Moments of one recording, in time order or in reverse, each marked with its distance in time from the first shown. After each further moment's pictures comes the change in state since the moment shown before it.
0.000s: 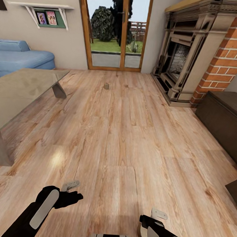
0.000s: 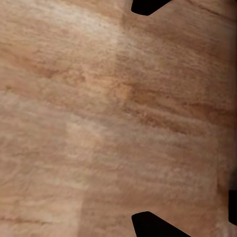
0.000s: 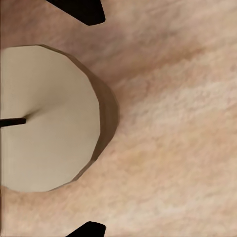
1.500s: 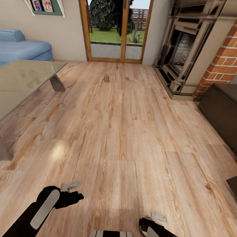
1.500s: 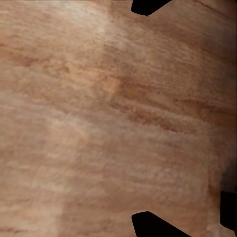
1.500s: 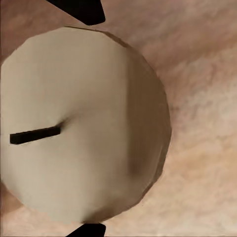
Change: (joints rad) left arm 0.000 -0.005 -0.002 0.000 0.000 0.000 0.000; right arm 0.000 0.001 -0.001 0.003 -0.003 0.083 0.002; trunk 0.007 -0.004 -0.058
